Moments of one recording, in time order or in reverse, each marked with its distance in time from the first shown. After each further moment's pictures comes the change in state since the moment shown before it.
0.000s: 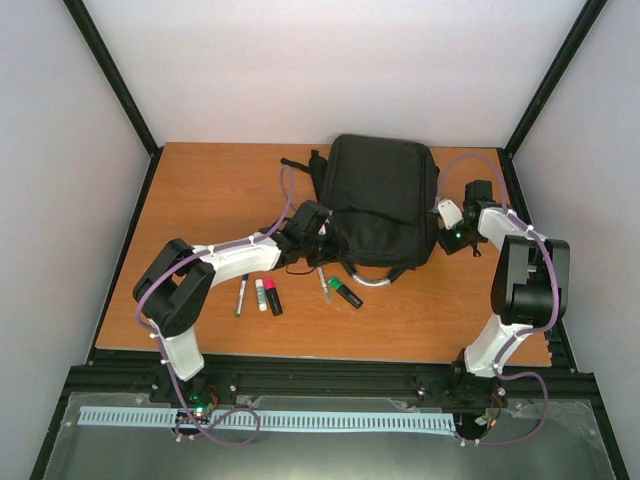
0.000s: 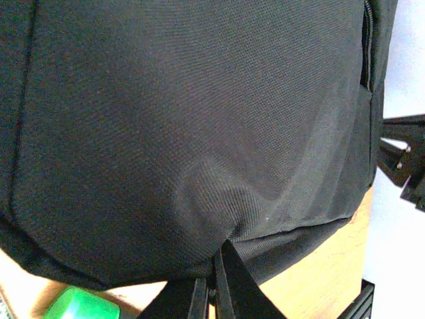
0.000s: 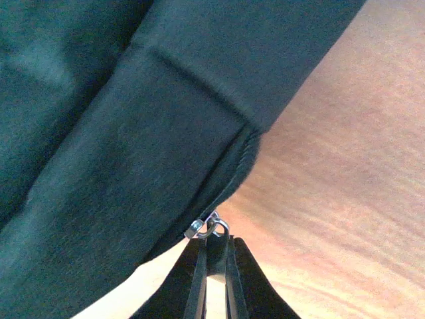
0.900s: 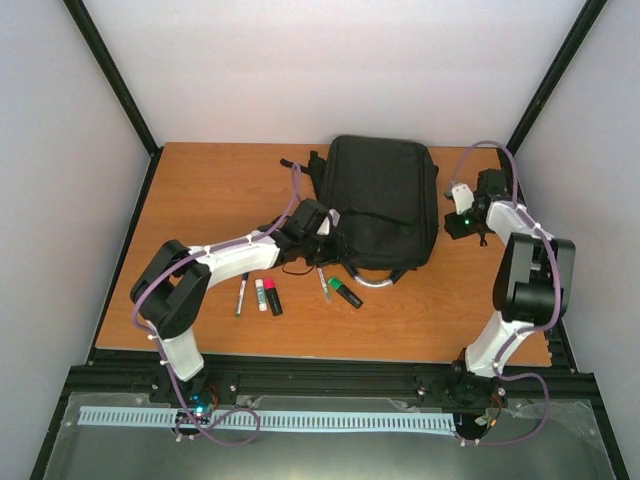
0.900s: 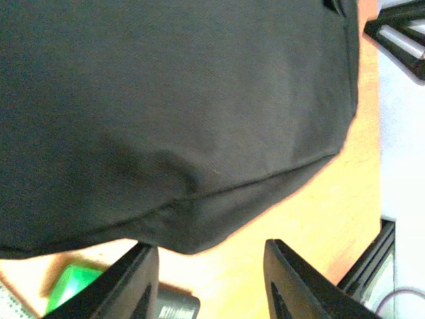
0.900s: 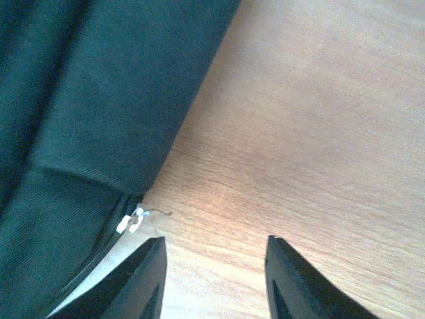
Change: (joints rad) left arm 0.004 -0.007 0.019 -0.057 0.104 0.191; right arm -0.046 0.081 0.115 0.064 0.010 0.087
